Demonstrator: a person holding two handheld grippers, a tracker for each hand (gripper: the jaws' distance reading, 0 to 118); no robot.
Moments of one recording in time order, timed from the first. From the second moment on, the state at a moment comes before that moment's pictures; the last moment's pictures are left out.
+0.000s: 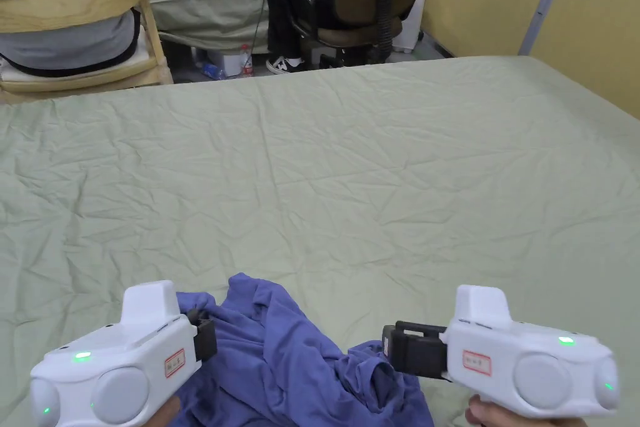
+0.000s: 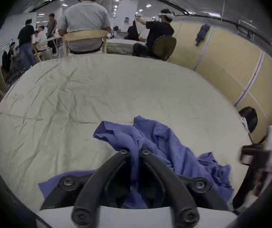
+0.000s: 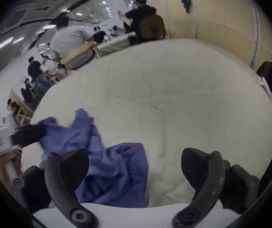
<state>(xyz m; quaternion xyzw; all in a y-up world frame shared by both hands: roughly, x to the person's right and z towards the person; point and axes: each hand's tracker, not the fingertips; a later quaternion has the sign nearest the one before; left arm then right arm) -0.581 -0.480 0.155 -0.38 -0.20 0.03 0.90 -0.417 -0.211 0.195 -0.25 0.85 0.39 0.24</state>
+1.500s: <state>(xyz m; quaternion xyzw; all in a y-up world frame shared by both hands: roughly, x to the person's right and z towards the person) -0.496 -0.018 0.184 -0.09 -0.09 0.08 0.99 -0.391 0.255 0.227 -0.05 0.94 0.09 0.32</state>
